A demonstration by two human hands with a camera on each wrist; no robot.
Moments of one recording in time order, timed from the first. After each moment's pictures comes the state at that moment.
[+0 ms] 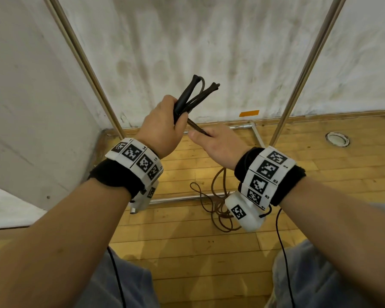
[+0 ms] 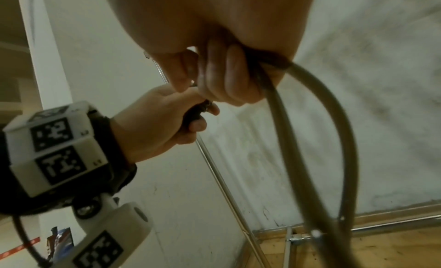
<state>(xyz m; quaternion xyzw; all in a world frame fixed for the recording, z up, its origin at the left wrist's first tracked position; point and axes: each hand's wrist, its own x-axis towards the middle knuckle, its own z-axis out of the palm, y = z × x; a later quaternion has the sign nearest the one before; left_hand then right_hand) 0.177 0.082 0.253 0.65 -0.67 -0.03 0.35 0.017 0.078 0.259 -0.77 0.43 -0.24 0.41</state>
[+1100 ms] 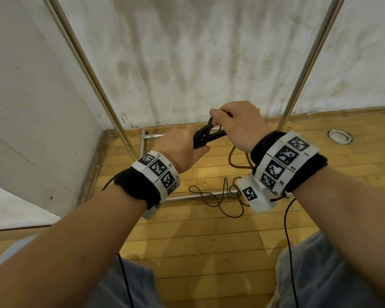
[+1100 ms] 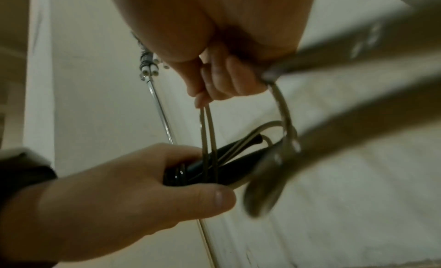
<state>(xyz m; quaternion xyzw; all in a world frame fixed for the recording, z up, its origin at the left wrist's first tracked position) 0.154 0.086 0.221 0.68 -0.72 -0.01 0.14 -0.005 0.052 0.273 -0.78 0.47 -0.33 0.26</state>
